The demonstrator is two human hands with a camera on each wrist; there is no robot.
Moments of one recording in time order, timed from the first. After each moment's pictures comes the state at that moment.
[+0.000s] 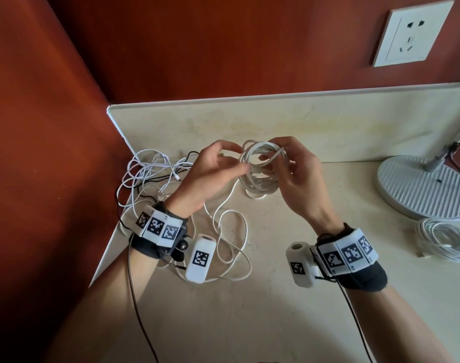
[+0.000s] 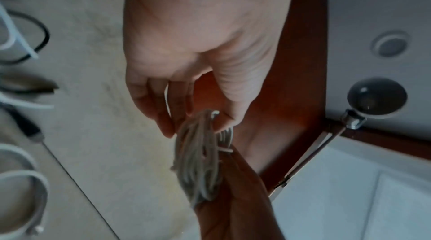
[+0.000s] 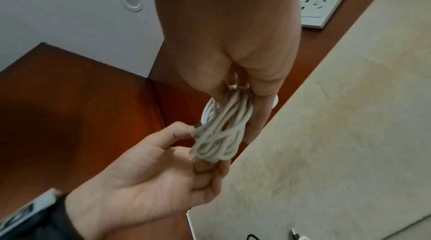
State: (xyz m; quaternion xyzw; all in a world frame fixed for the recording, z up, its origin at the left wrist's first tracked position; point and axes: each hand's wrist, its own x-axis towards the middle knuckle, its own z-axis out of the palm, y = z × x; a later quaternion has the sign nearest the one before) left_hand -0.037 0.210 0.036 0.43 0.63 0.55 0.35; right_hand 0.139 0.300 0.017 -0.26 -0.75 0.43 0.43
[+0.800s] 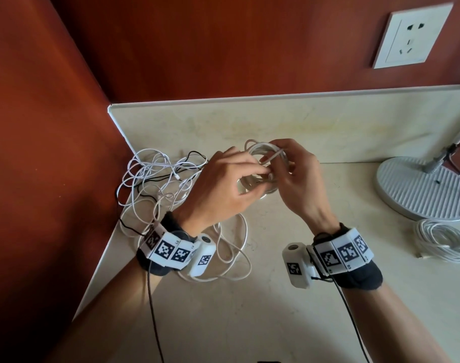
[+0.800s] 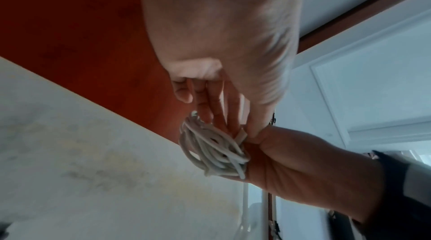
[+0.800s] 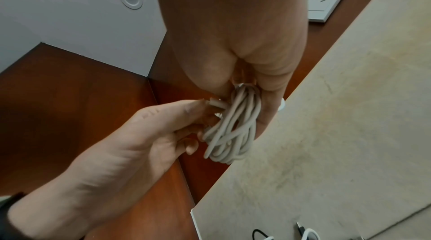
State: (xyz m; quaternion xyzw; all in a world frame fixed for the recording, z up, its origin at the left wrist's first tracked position) left_hand -0.012 0.197 0.036 0.71 0.60 0.37 -0.05; right_hand 0.135 0.299 0.015 -0.29 -0.75 0.41 0.43
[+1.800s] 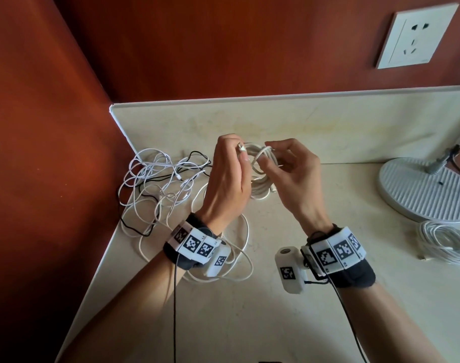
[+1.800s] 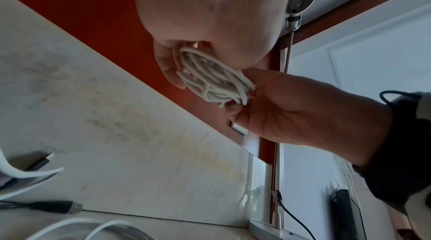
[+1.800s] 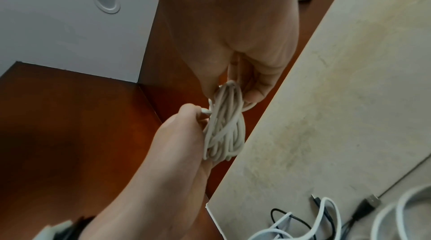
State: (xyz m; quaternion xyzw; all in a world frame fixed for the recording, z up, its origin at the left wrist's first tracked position) left_hand -0.001 0.217 0.013 0.58 0.63 0.51 -0.09; right_hand 0.126 0.288 0.019 -0.26 -0.66 0.53 0.47
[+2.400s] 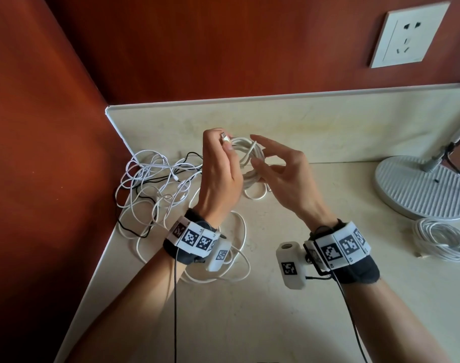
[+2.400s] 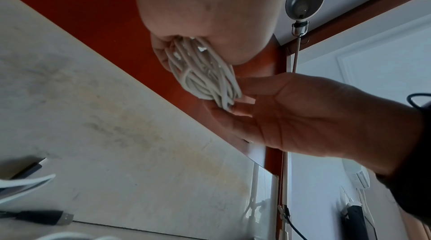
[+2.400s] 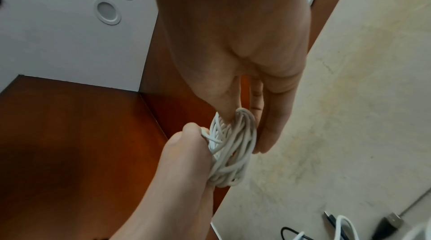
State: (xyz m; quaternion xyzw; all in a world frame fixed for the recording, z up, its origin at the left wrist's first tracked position) left_hand -0.003 0.225 0.020 0.52 0.65 0.55 -0.11; right_hand 0.127 0.300 0.018 -0.25 -0.74 0.51 0.37
